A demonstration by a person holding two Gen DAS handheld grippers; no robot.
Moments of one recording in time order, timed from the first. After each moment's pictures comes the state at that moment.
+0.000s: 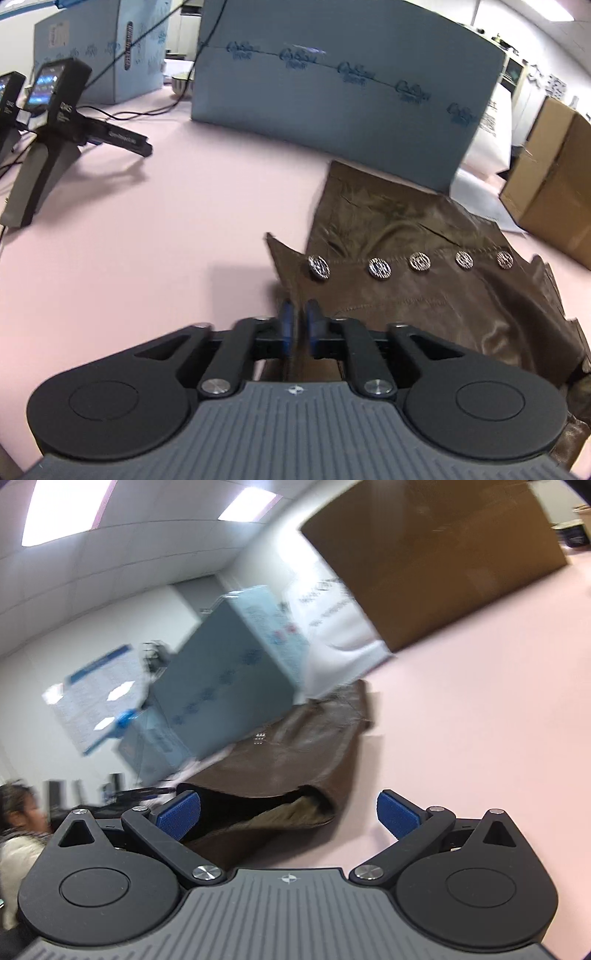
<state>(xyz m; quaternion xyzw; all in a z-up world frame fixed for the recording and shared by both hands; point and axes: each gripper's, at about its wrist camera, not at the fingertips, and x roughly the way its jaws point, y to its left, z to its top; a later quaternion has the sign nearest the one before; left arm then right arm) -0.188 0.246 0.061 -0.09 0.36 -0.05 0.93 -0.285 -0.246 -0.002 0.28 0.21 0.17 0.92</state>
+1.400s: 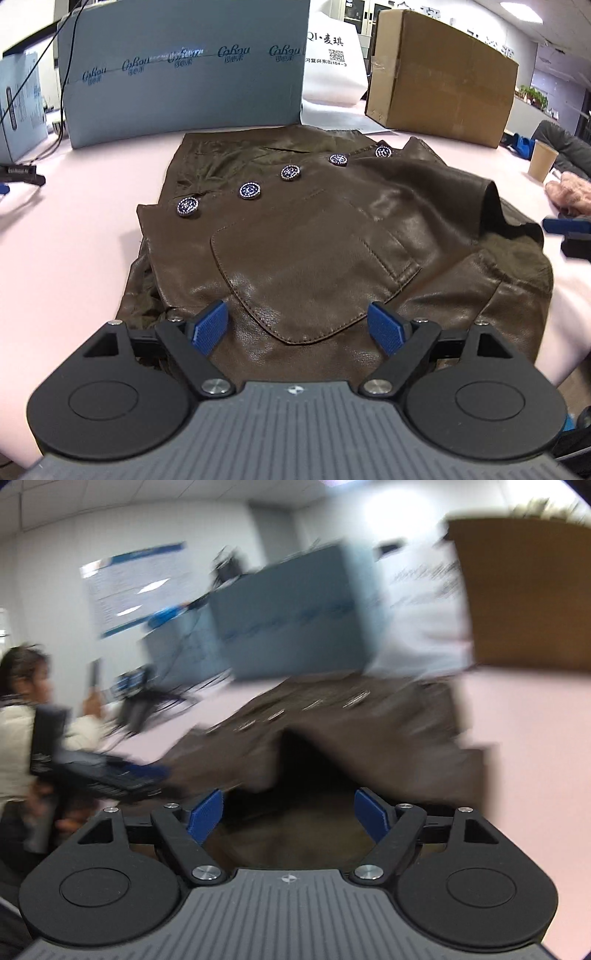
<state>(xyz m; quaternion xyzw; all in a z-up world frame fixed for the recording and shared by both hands) -0.280 0.170 0.037 0.04 0.34 -0.18 0.92 -0.315 -0.149 0.033 0.09 0.26 0.28 0.92</state>
